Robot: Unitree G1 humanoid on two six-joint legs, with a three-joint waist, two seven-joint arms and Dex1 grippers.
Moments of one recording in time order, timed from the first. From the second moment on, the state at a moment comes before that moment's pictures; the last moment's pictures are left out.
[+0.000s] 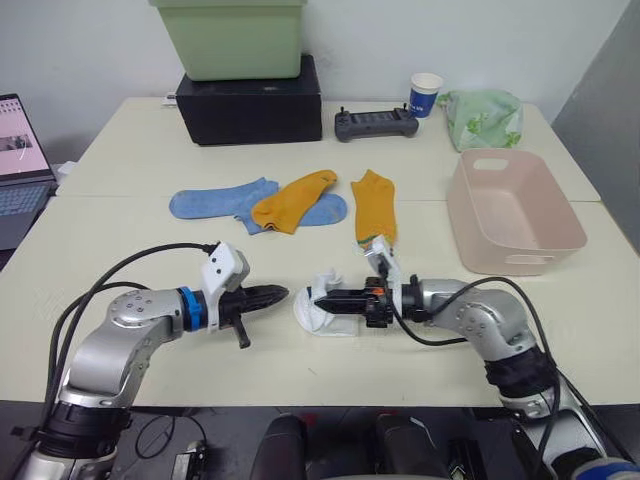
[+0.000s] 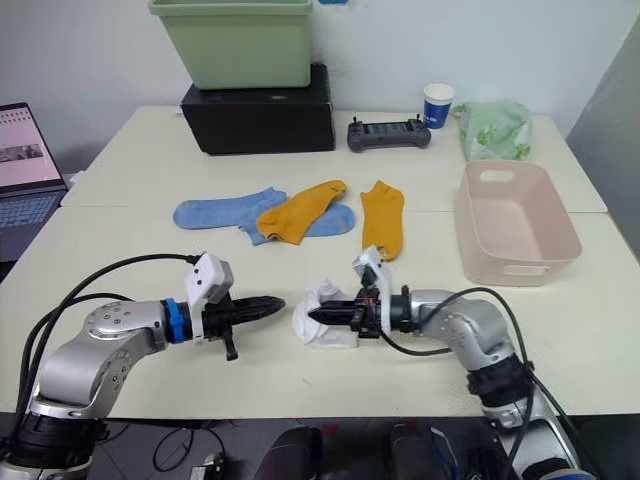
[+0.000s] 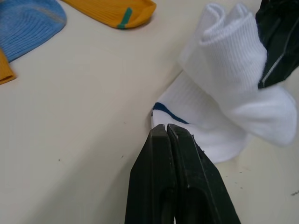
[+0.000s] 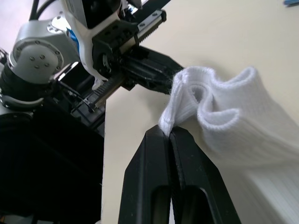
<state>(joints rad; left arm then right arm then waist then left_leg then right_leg) -0.17 0.72 0.05 -0.26 -0.43 0.58 -0.97 -0.52 -0.29 0.30 -0.07 0.65 0.88 0.83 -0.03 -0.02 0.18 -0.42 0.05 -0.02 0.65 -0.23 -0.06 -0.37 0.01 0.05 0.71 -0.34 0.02</state>
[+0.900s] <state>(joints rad) -0.22 0.64 -0.18 -0.18 -0.30 0.41 -0.93 -0.44 -0.39 0.34 -0.15 0.40 0.65 0.83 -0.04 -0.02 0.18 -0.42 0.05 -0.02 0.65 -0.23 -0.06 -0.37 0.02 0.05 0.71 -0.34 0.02</state>
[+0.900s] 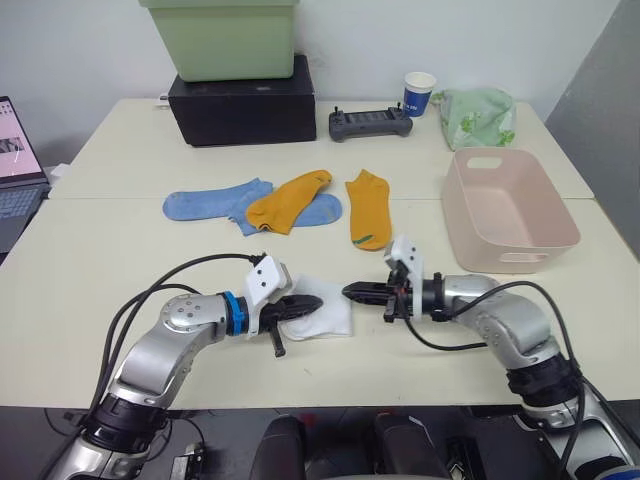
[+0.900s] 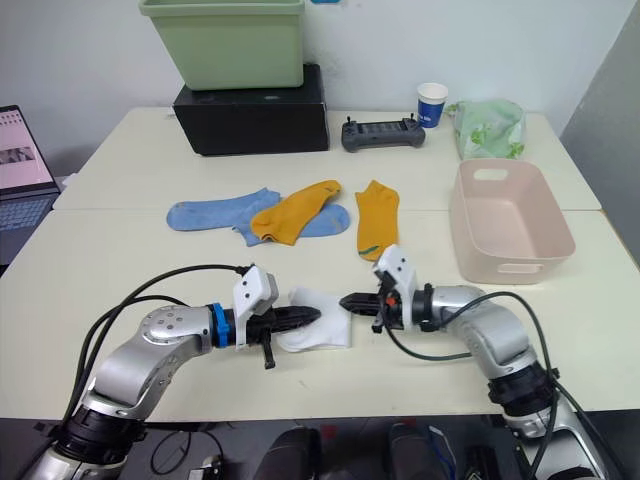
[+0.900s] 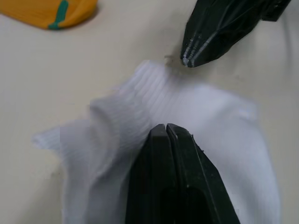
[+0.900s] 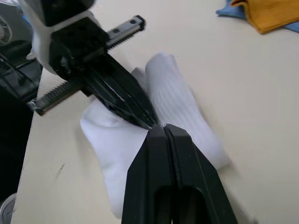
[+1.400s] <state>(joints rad) -0.22 0.69 -0.15 -0.12 -0.28 0.36 -0.96 -0.38 -0.51 0.35 -0.14 0.34 0.61 0.92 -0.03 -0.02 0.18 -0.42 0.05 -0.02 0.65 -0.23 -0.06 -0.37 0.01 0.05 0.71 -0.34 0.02</state>
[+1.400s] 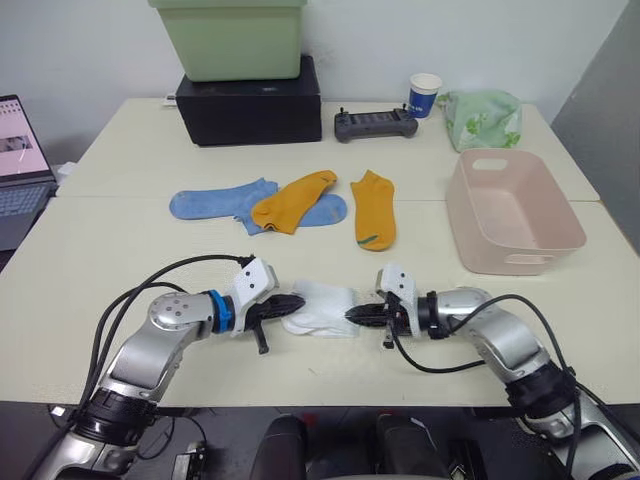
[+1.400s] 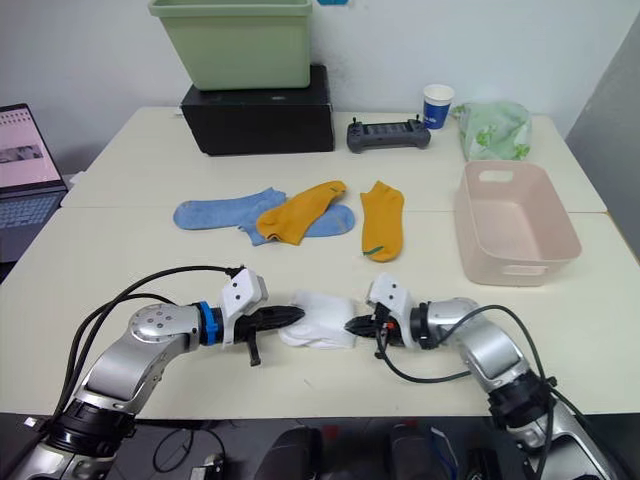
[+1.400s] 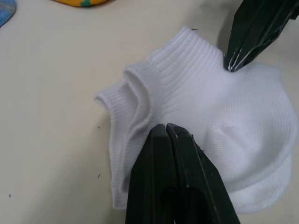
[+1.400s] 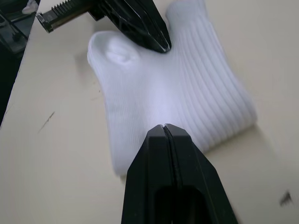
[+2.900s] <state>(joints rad) -0.16 0.69 -0.12 -0.17 -0.28 0.37 -0.96 -0.56 0.01 -0.13 0.07 0.69 1.45 0.49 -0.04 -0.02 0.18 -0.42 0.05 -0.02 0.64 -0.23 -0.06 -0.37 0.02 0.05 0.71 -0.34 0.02</state>
